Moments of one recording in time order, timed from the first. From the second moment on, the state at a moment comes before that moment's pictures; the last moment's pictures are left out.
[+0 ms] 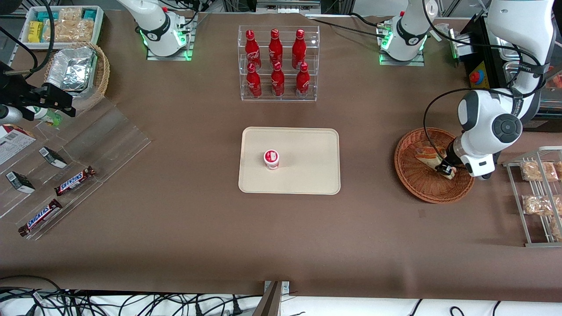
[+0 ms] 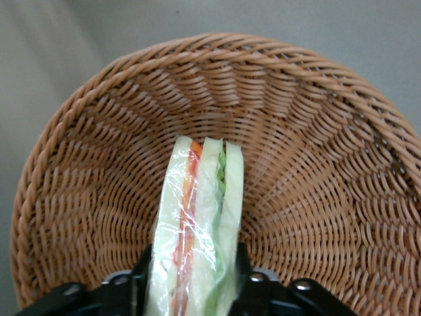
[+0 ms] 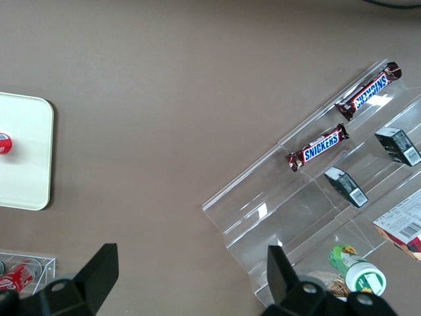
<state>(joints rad) 0.00 0.35 0.08 -2.11 0.07 2.39 -1.05</state>
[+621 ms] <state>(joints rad) -0.01 0.32 -0.02 -1.81 0.12 1.89 -0.88</state>
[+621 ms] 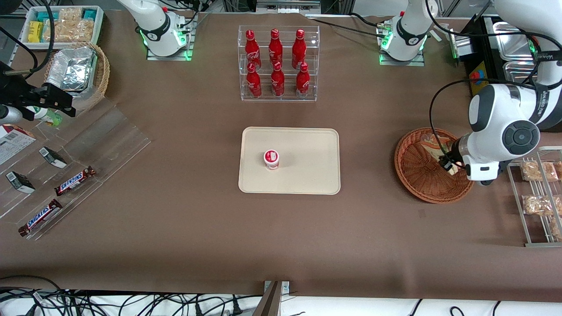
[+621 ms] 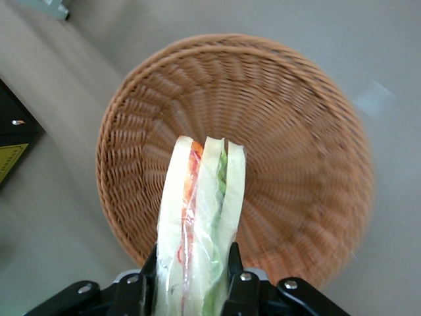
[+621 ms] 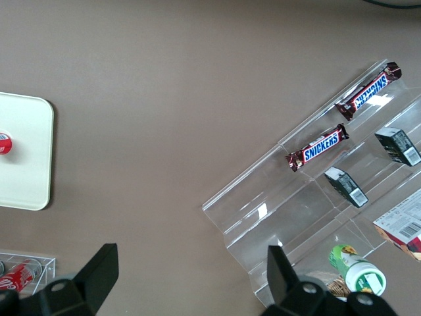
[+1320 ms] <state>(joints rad) -0.03 0.35 -0.37 -1.63 0.12 1.78 -0.84</state>
